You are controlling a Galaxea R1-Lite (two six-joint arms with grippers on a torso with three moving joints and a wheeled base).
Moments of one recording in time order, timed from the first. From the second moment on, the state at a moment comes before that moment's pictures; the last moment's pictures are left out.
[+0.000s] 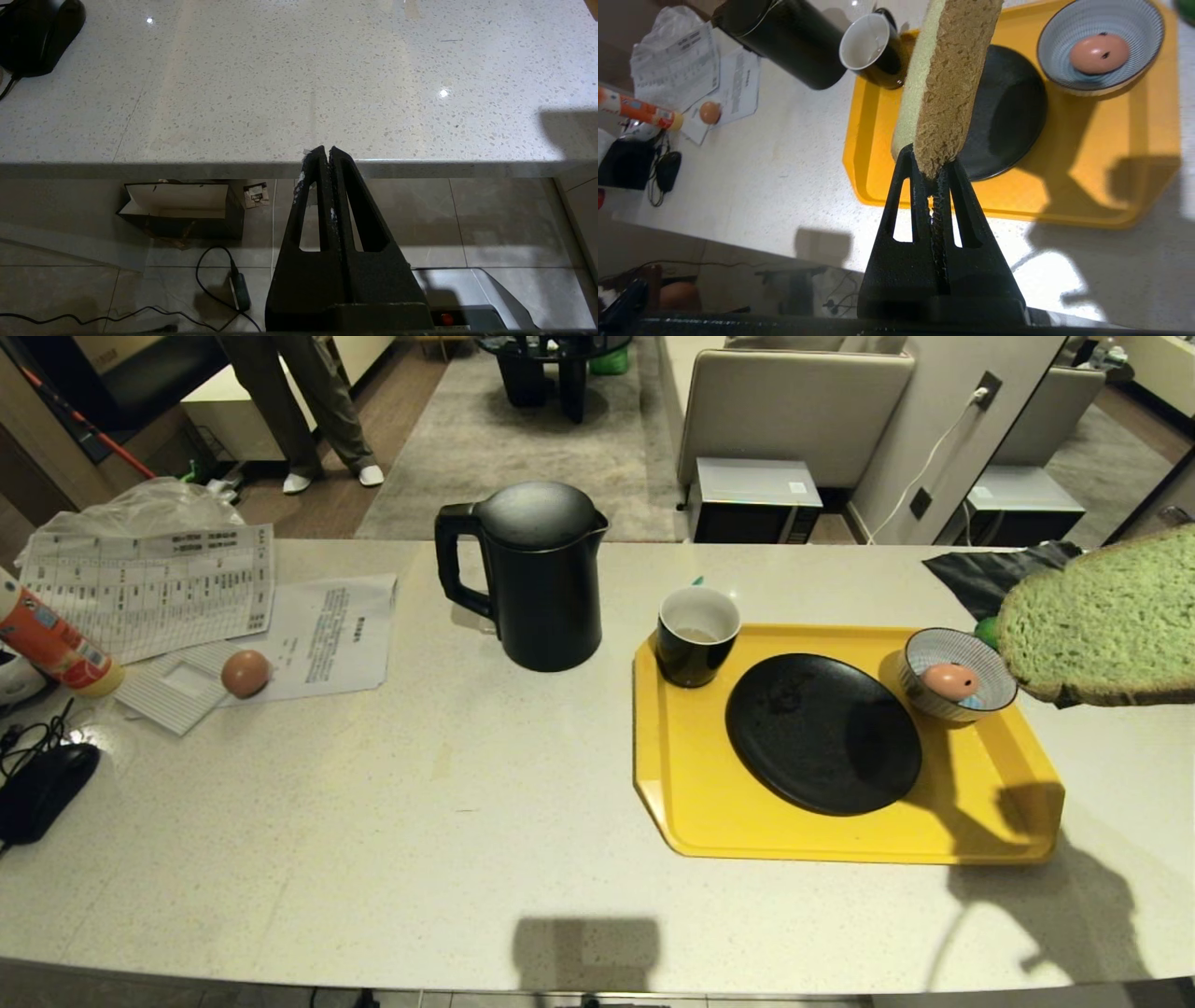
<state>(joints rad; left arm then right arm) 0.00 0.00 0.00 0.01 0.00 0.01 -0.26 0.88 -1.00 0.30 0.60 0.36</state>
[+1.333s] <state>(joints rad) 0.00 0.00 0.00 0.01 0.00 0.01 -0.27 0.79 -0.98 0.34 0.46 0.09</state>
